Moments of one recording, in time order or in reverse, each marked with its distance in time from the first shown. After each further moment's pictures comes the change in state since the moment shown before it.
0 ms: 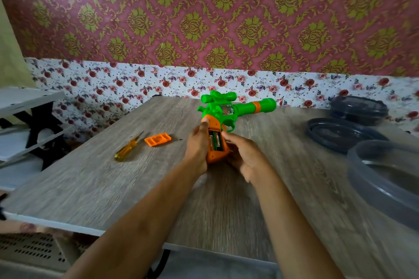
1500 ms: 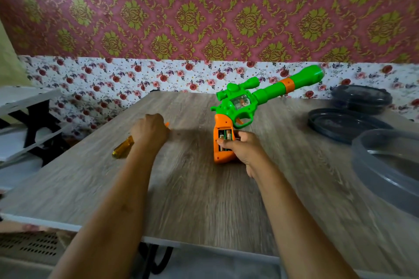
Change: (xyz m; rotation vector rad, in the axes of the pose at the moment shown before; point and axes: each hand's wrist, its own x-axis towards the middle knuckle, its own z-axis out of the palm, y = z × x) left_hand 0.042 0.045 -0.087 1.633 0.336 0.309; right_hand 0.000 0.009 -0.002 -0.275 0.095 -0.128
